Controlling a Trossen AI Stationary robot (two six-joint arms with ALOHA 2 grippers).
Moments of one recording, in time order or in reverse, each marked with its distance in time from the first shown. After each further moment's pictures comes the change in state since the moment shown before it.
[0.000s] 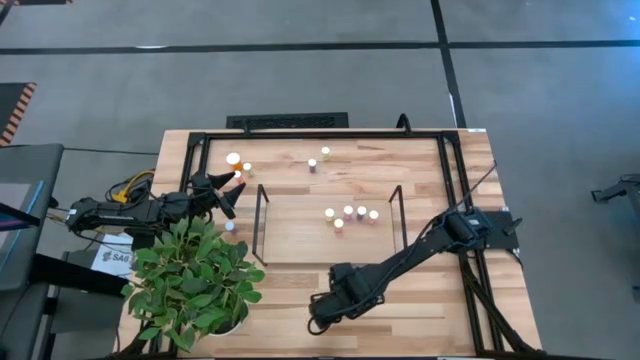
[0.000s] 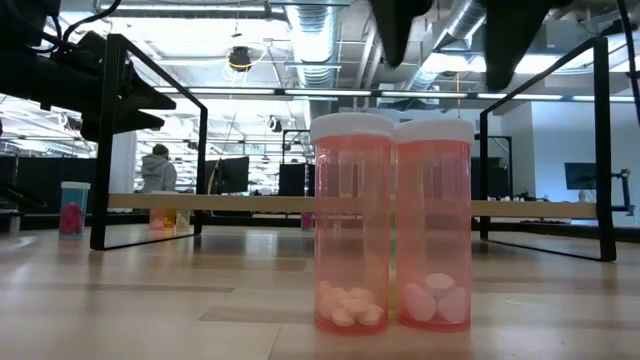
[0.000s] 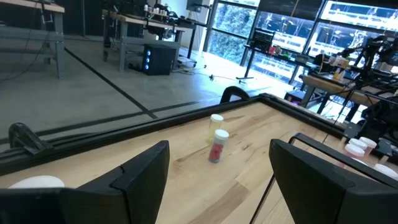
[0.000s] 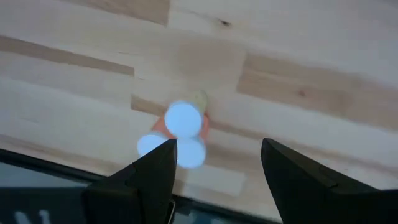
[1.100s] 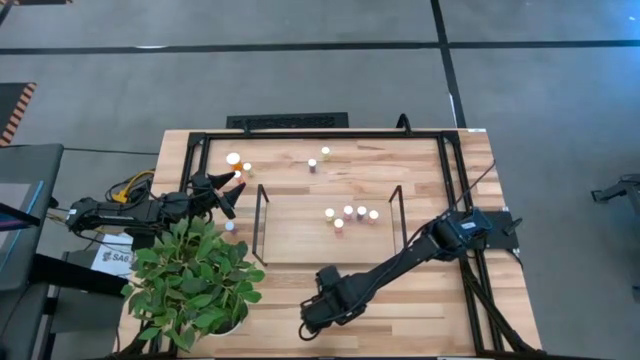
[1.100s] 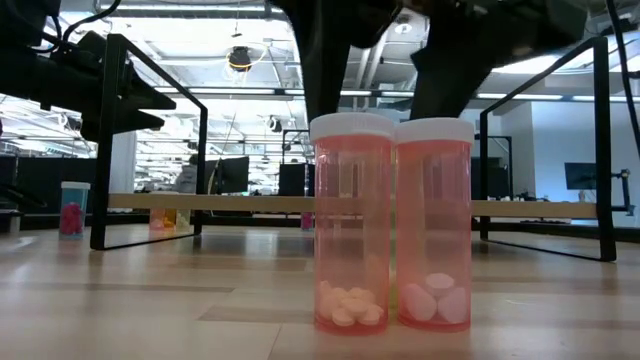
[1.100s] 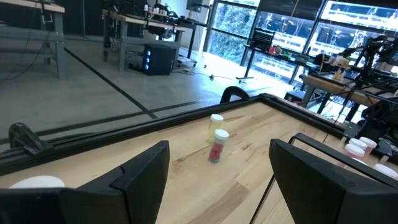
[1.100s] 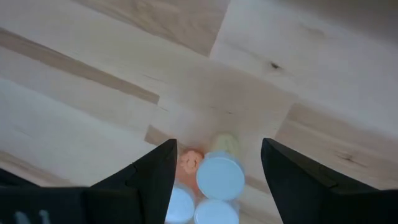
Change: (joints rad) left arm 0.000 0.000 0.000 0.000 0.000 0.000; right arm 0.002 0.107 0.044 0.075 0.132 -0.168
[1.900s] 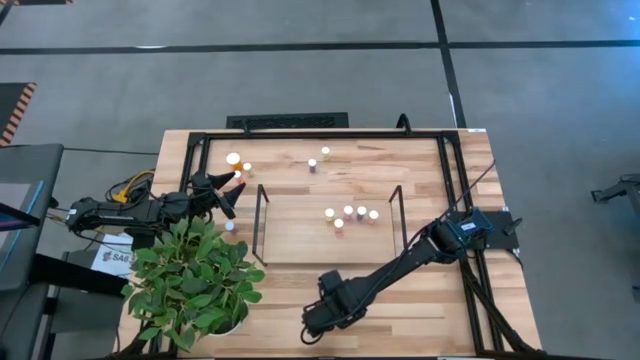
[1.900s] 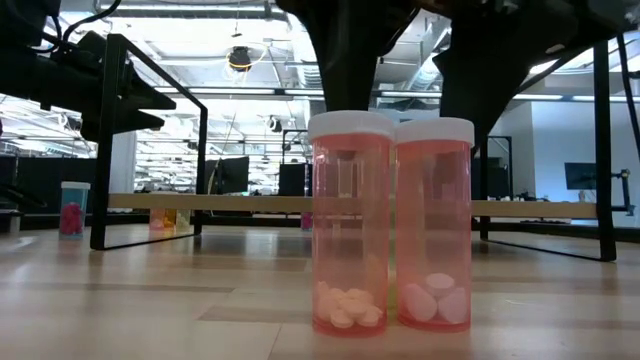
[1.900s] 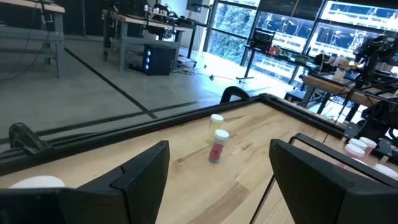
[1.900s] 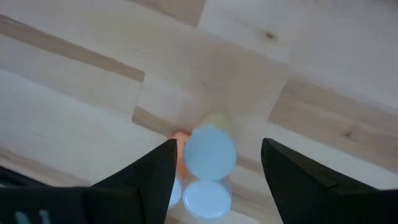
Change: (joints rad) left arm 0.000 0.000 0.000 0.000 0.000 0.000; right arm 0.013 0.017 0.000 -0.015 -0.050 0.027
